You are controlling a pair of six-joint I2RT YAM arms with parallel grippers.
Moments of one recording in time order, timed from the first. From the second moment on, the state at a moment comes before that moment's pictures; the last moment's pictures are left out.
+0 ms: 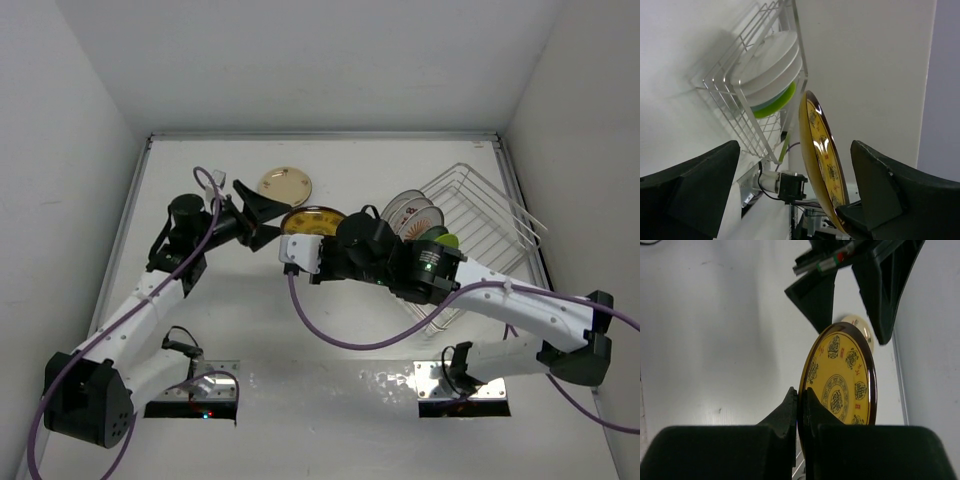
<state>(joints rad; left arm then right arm) -0.24 1.01 0.68 0.08 0.61 -1.25 1.15 1.25 1.26 -0.52 0.10 -0.59</state>
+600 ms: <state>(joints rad) -0.24 1.13 0.78 0.01 0.28 -1.08 1.16 1.29 1.10 -0.14 0.40 -0.44</state>
